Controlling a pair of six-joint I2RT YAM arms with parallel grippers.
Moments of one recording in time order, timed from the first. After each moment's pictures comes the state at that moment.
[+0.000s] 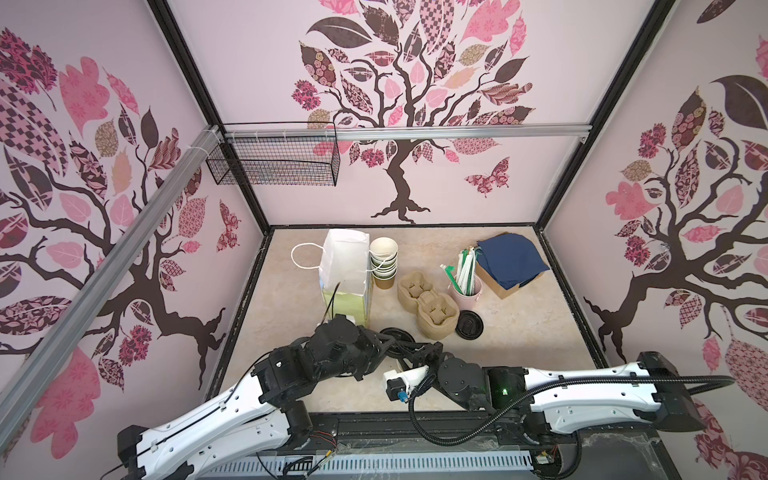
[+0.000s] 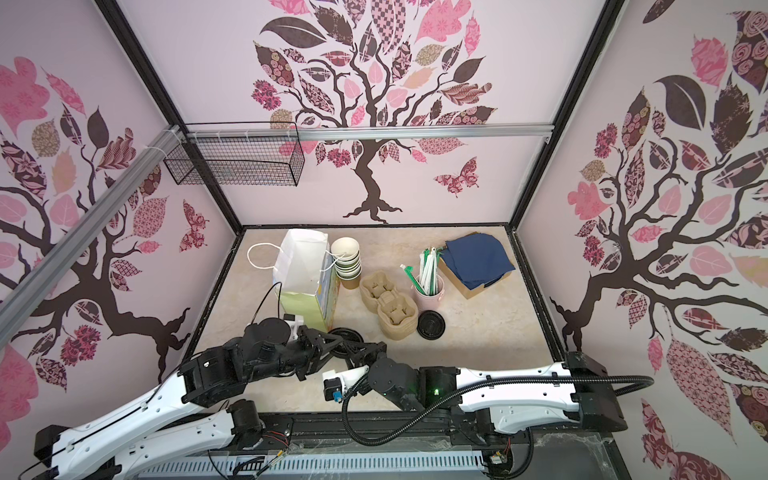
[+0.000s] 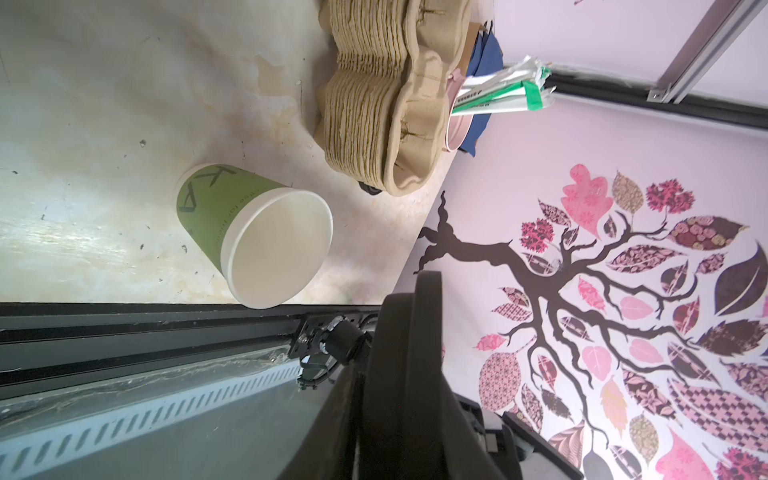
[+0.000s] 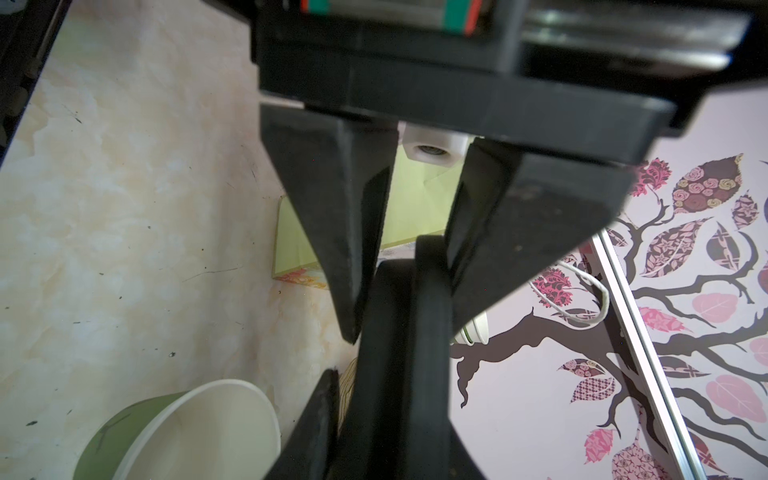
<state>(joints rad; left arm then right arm) -1.03 0.76 0.82 -0.61 -0.02 -1.75 1.46 1.13 0.73 0.07 0.58 -0.86</state>
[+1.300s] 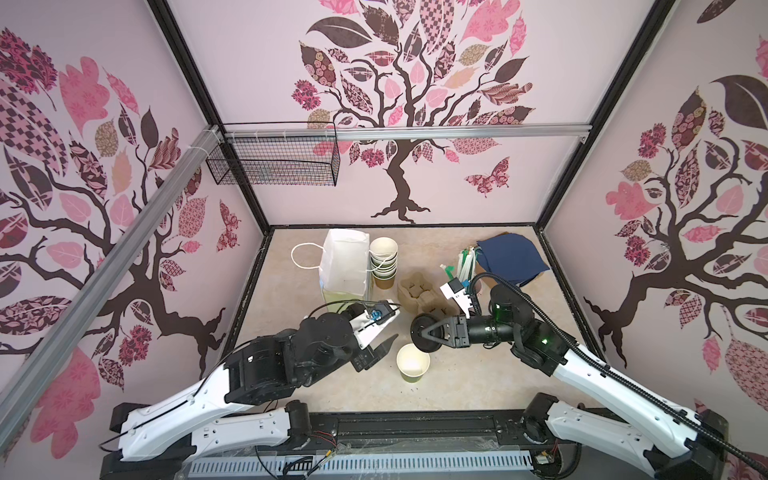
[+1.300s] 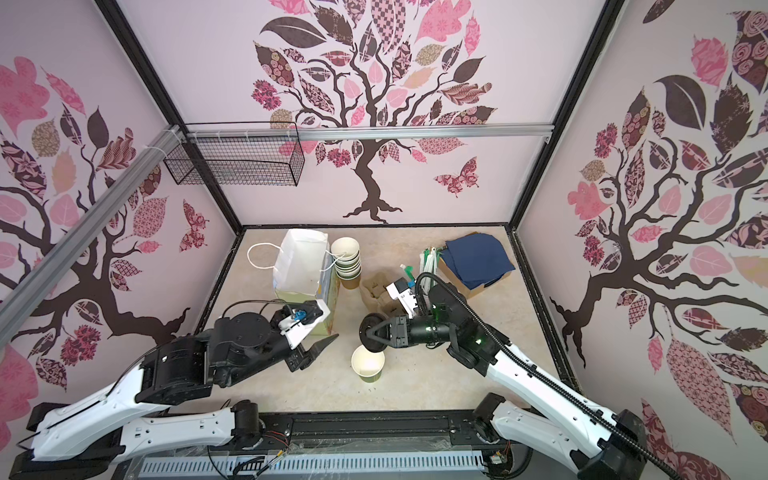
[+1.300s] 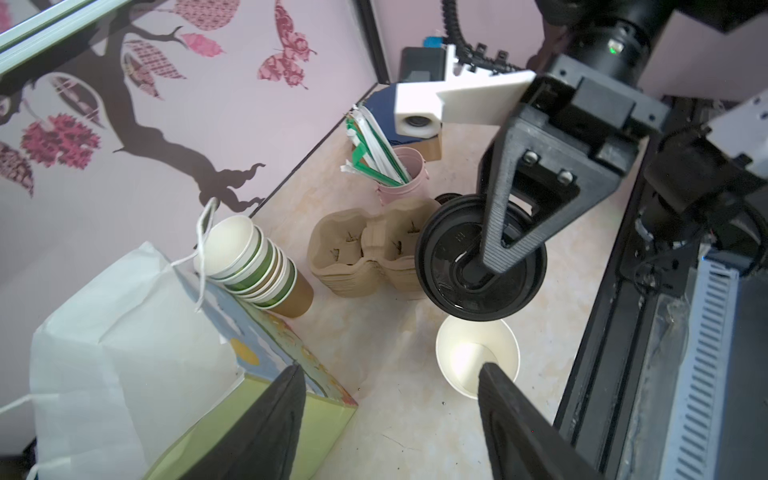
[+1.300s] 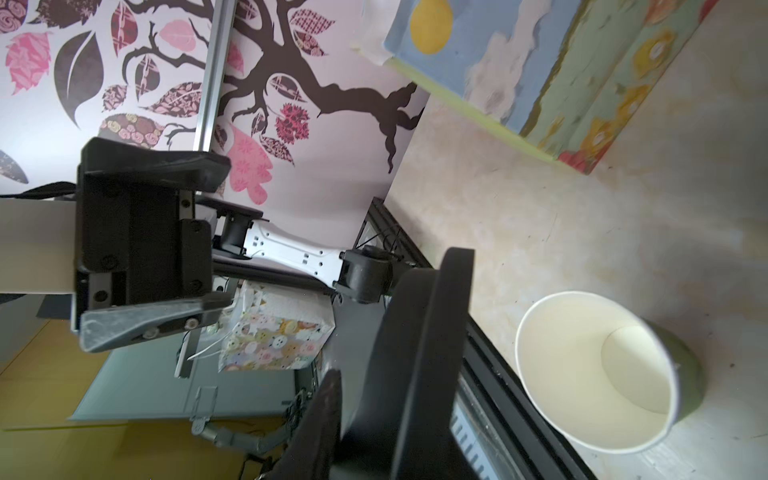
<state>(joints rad) -1.23 0.85 1.18 -0.82 -0.34 0.19 0.72 0.93 0.78 -0.20 -0.76 0.87</state>
